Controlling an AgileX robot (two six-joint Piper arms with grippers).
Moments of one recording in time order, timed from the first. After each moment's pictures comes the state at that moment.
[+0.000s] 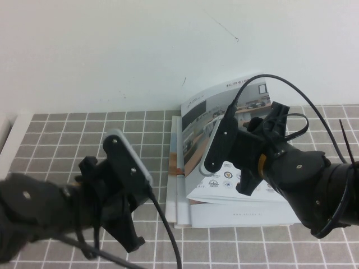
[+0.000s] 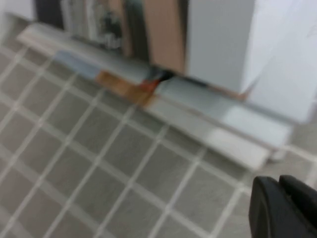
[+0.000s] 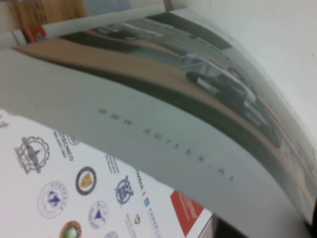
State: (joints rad) right arm 0.77 1.74 -0.99 -1.69 0.50 0.93; left arm -0.41 1.36 -0.69 -1.05 0.28 1.54
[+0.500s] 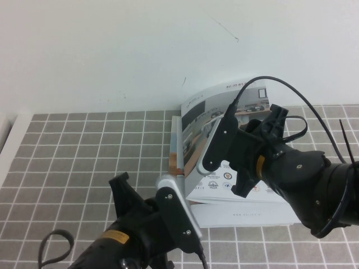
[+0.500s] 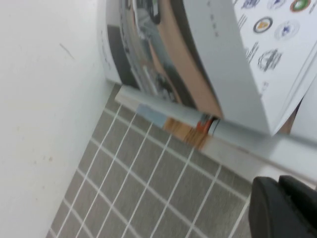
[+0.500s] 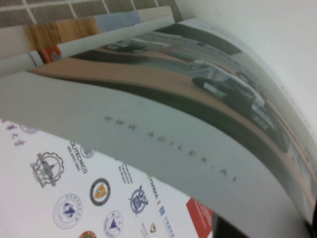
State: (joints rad) right arm 0.77 1.74 -0.99 -1.69 0.47 1.00; left arm -0.94 1.42 -0.53 -1.07 -0.57 1.55
